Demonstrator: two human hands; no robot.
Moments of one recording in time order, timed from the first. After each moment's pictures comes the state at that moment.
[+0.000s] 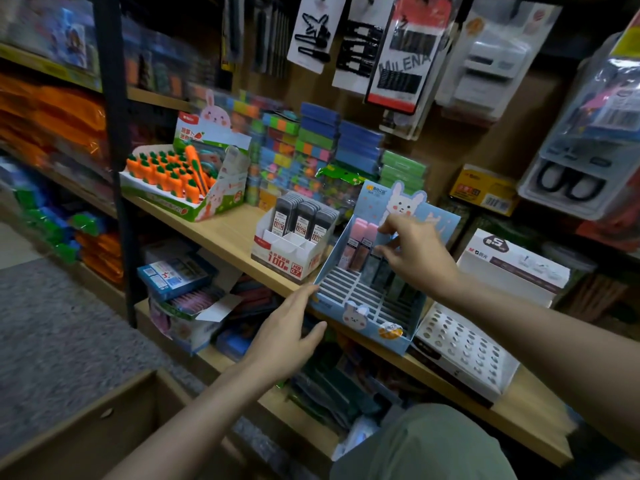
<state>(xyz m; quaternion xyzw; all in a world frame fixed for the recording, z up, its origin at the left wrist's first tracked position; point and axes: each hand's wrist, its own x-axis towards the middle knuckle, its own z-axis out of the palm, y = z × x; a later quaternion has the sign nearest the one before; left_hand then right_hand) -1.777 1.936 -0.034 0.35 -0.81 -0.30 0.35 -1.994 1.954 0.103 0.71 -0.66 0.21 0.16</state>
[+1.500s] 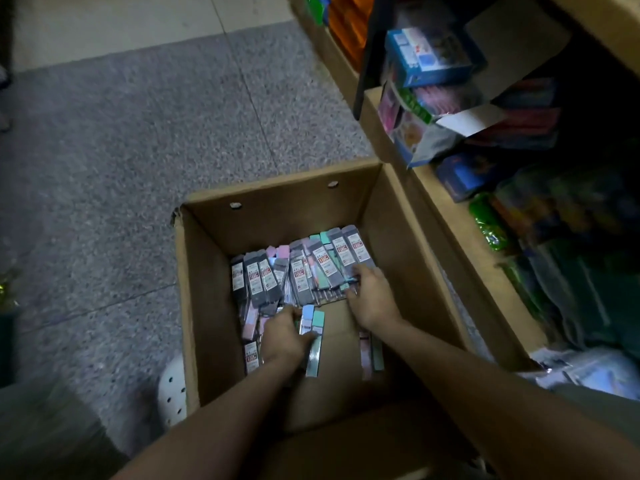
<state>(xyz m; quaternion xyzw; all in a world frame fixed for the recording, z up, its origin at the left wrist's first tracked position) -1.594 2.090 -0.335 0.84 -0.34 -0.39 0.16 -1.723 1.989 -0.293 0.69 -0.63 0.01 -0.35</state>
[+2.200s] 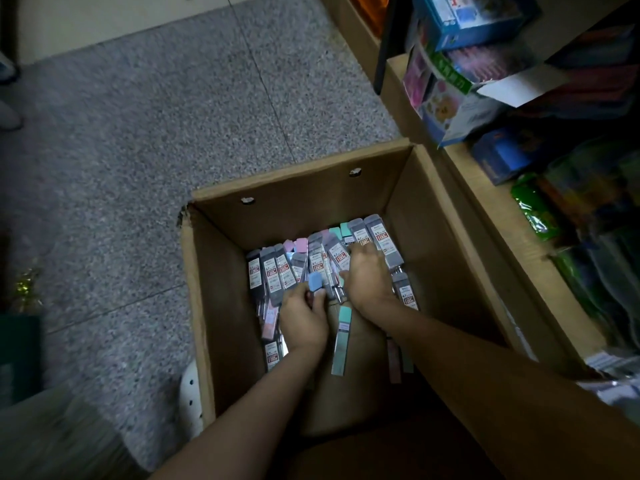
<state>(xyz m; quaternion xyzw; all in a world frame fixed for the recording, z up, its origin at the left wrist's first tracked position) -1.591 2.061 -0.334 0.86 -0.29 -0.29 0.30 -1.669 1.966 -0.337 0.76 -0.60 -0.02 -0.24</state>
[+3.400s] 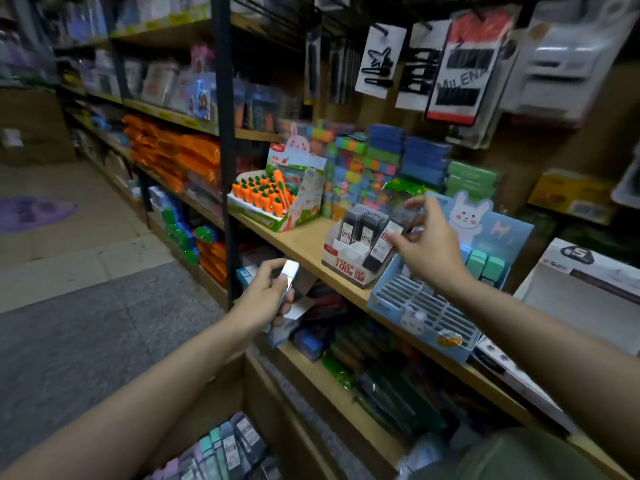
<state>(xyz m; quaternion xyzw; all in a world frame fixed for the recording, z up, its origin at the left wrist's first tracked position) -1.675 1.930 0.009 0.46 -0.57 -0.51 0.46 -1.924 1.941 0.105 0.63 -0.60 0.49 -0.06</state>
